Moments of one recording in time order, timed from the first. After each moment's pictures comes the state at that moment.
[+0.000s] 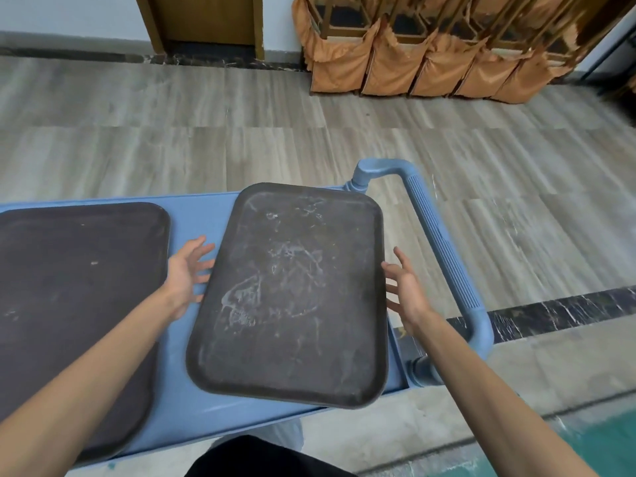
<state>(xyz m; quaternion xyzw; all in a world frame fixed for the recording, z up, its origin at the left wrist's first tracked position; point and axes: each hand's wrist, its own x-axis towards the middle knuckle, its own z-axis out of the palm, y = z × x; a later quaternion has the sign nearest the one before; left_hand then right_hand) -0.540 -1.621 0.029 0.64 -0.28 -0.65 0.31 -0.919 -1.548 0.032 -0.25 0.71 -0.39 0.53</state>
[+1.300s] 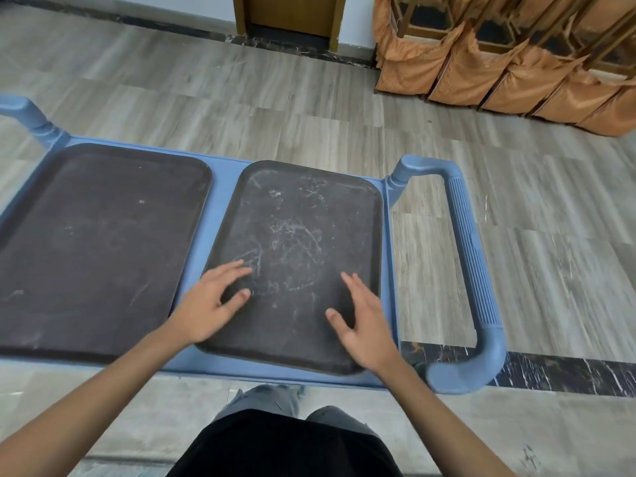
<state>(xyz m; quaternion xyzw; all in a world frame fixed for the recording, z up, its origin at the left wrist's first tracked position) -0.551 -1.491 0.000 0.62 -0.69 -0.30 0.20 -0.868 -1.481 0.010 -0.68 0.62 -0.15 0.36</state>
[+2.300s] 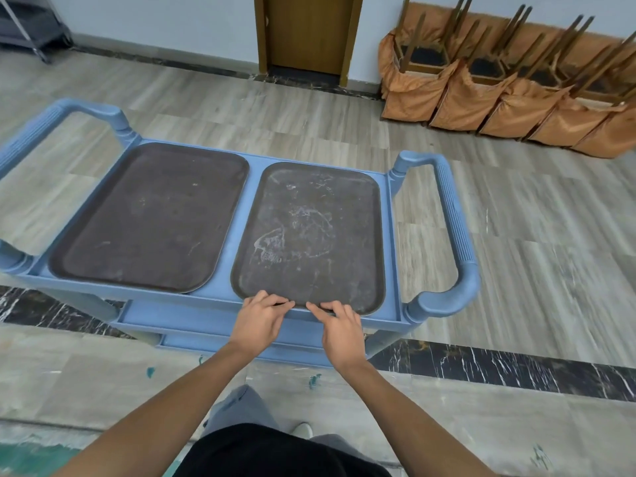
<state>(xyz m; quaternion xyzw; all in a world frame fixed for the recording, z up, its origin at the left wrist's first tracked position) -0.609 -1.340 -0.025 0.59 -0.77 -0.11 0.18 -0.814 -1.347 -0.034 -0.78 0.59 -0.05 0.18</state>
